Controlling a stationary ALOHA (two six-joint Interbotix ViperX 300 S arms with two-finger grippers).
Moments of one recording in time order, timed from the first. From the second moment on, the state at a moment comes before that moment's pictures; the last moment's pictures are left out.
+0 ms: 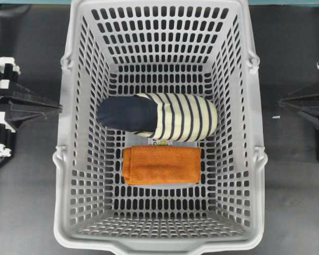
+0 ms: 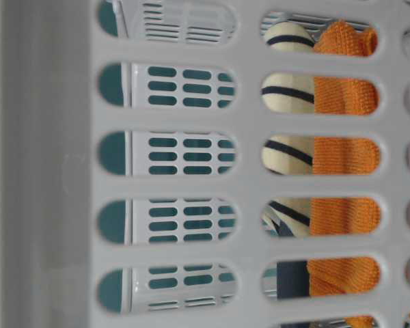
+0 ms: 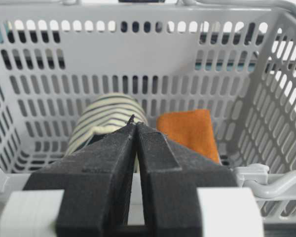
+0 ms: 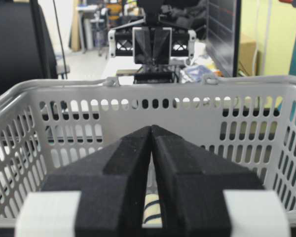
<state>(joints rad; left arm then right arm) 0.00 -0.96 1.17 0.00 -0.29 0.00 0.00 -0.97 1.18 0.00 -0.29 0.00</state>
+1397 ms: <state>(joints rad) -0.09 0.08 -0.08 0.04 1.10 -0.07 0.02 -1.01 1.18 0.02 -0.25 0.07</state>
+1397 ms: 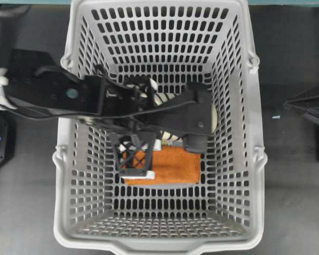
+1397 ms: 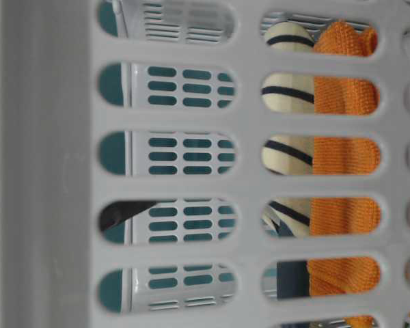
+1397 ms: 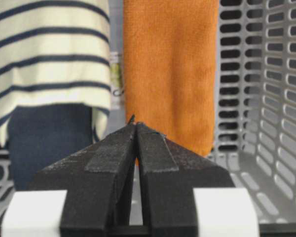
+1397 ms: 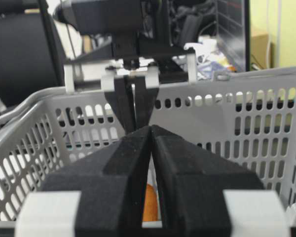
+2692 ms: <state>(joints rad) -0.13 0.26 0.08 0.04 0.89 -0.08 0.02 -1.01 1.18 0.02 -0.23 0.07</state>
